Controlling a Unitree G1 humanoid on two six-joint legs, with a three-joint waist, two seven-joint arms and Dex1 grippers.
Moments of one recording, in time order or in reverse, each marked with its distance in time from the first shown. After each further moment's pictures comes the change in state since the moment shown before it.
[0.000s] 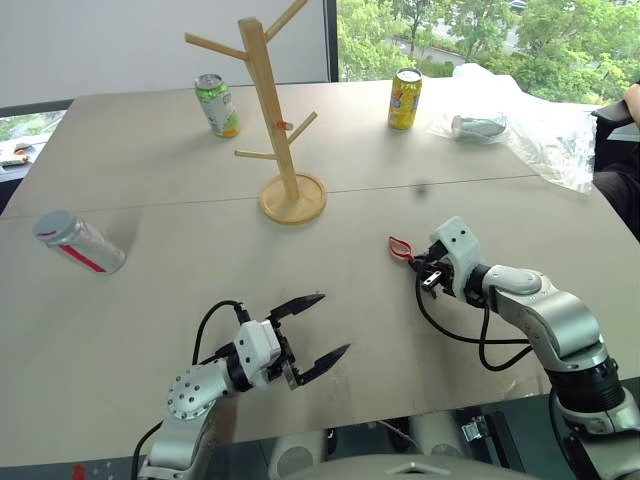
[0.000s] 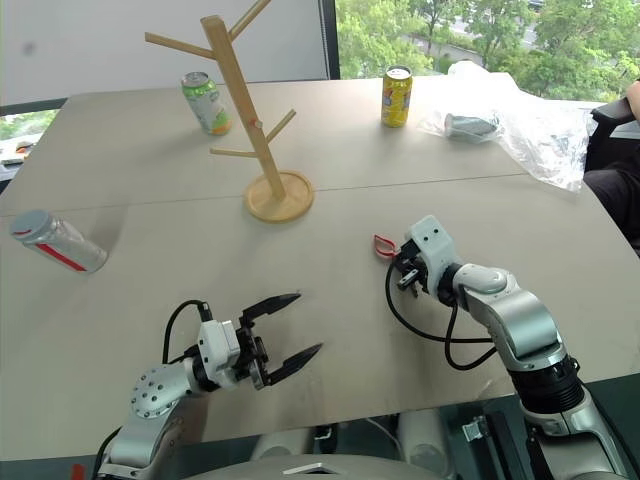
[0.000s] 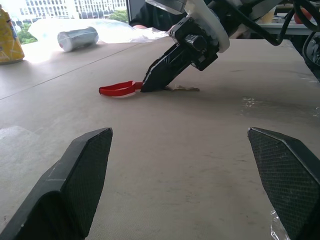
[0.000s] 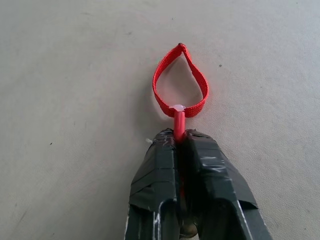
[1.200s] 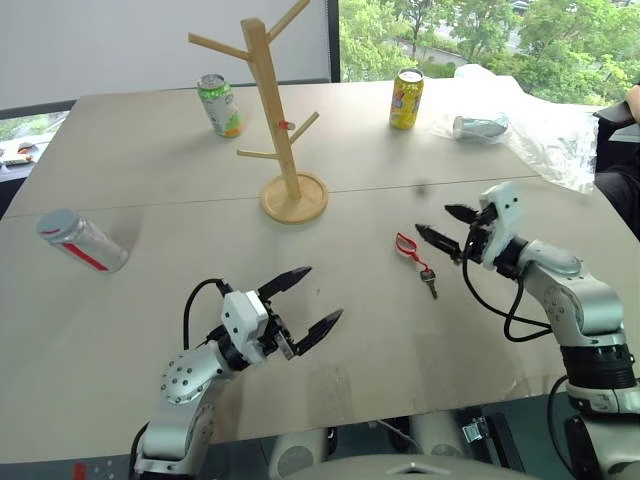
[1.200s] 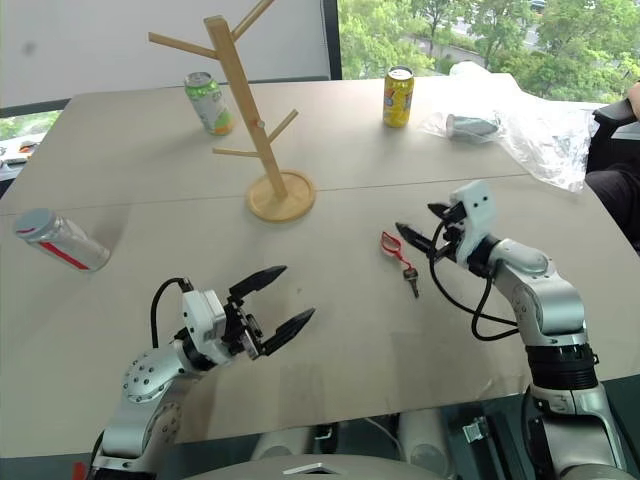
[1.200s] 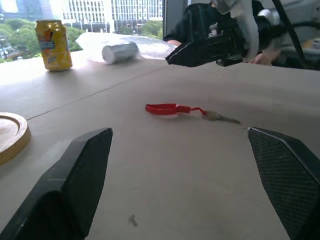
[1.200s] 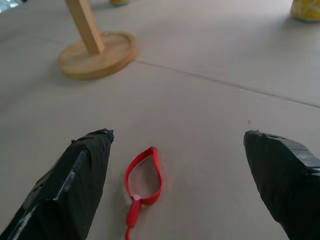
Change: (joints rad) left arm -0.017 -0.015 0.075 -0.091 -0.031 0.098 0.028; right arm -0.026 -0.030 -0.163 0.138 0.118 -0.240 0.154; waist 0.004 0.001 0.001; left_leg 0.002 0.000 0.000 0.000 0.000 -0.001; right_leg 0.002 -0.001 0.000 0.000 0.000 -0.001
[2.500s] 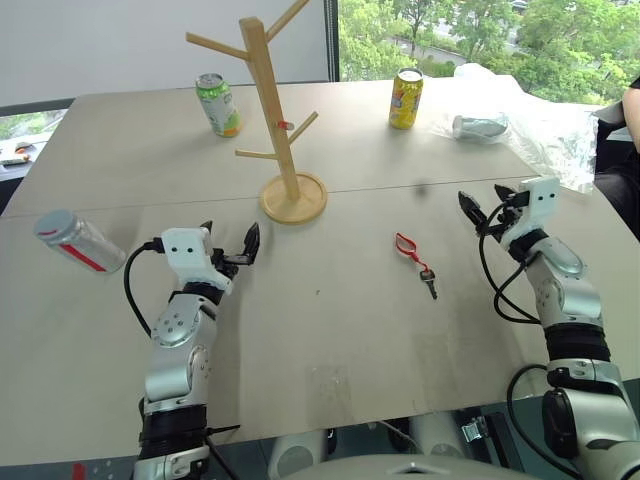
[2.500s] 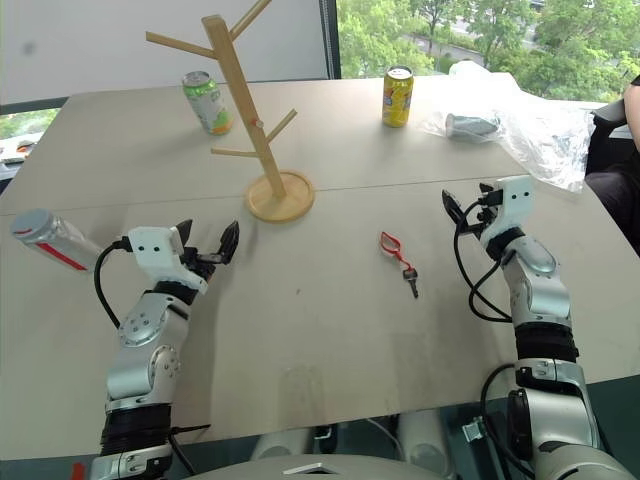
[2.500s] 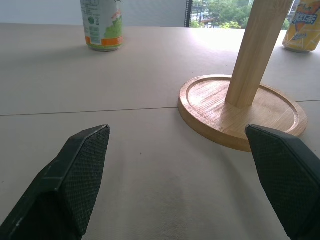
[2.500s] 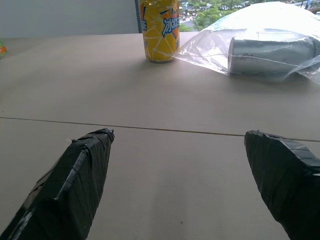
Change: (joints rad) left arm -0.309 -0.135 0.268 0.158 0.068 0.375 0.659; right arm -0.137 0.131 -0.216 0.576 -0.112 -0.576 -0.095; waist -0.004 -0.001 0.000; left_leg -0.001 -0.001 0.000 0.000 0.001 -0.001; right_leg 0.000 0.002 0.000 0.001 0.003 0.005
